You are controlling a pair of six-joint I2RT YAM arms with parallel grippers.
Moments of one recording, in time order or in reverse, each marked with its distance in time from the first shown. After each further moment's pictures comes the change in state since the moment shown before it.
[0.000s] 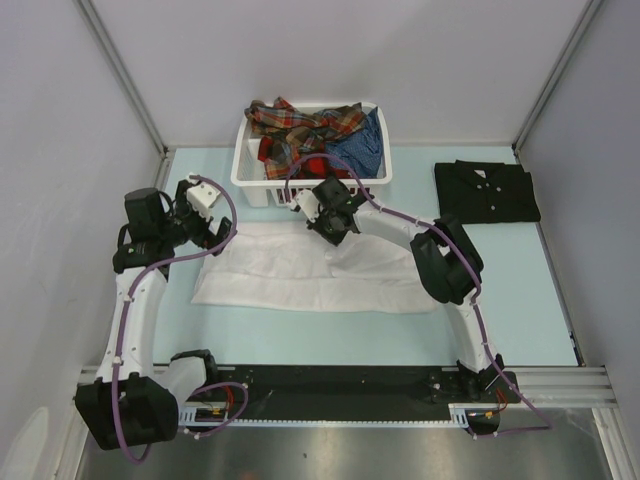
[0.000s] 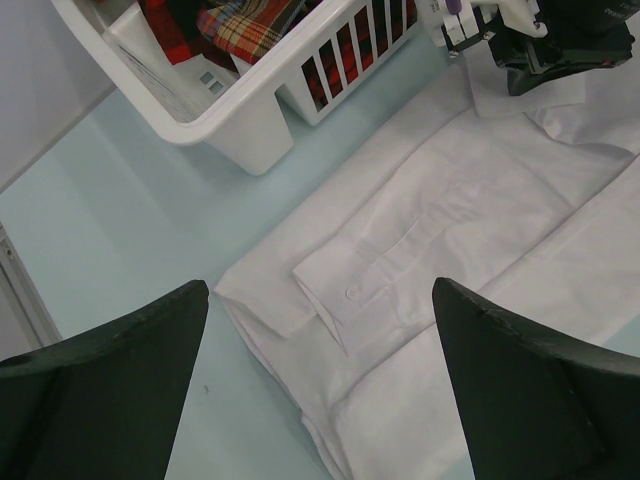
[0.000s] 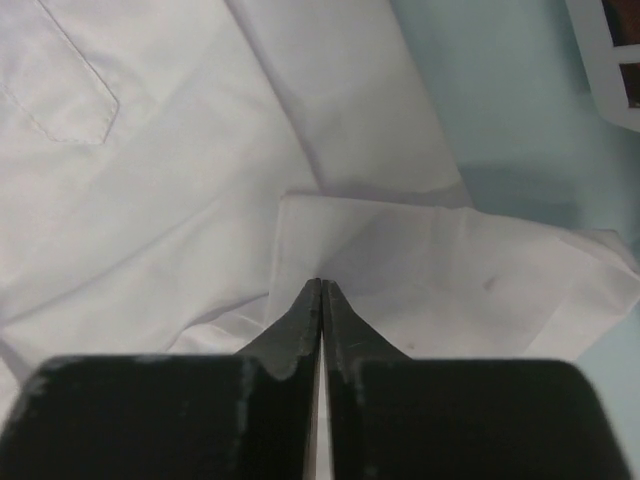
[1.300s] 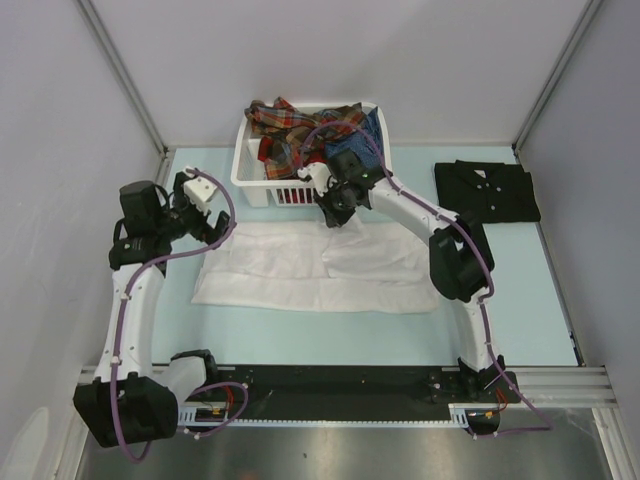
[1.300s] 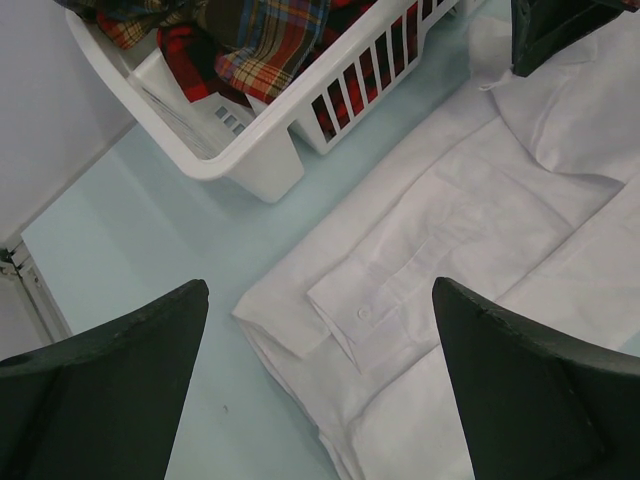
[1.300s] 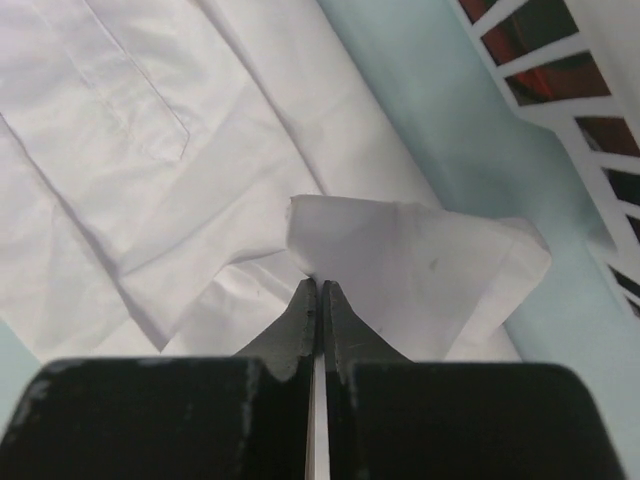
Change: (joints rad) left arm 0.000 0.014 0.060 0.000 0.024 0.003; right arm -0.080 -0.037 0.182 -0.183 -0.173 0.097
